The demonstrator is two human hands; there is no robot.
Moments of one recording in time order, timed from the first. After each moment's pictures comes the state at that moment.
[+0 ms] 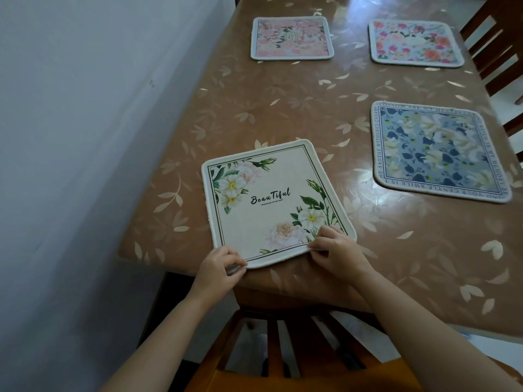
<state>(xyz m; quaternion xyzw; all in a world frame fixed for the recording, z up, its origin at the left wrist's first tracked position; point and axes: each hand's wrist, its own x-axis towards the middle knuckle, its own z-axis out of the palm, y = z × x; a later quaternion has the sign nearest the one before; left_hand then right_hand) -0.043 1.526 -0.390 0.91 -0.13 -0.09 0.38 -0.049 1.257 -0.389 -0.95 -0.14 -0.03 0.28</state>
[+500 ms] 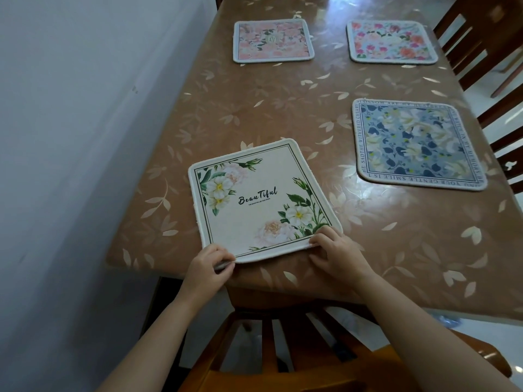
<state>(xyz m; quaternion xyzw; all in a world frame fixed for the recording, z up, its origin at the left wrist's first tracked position) -0.041 1.527 -0.385 0.90 -0.16 -0.07 0.41 -0.068 1.240 -0.392 -0.96 -0.12 -0.04 0.24</state>
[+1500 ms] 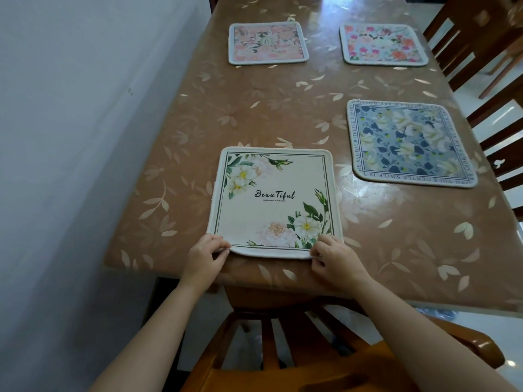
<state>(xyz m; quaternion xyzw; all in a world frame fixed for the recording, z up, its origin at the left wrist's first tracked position) -0.022 1.528 -0.396 0.91 -0.12 -0.04 0.40 -0.083 1.251 -0.395 -0.97 -0.08 -0.03 0.24</state>
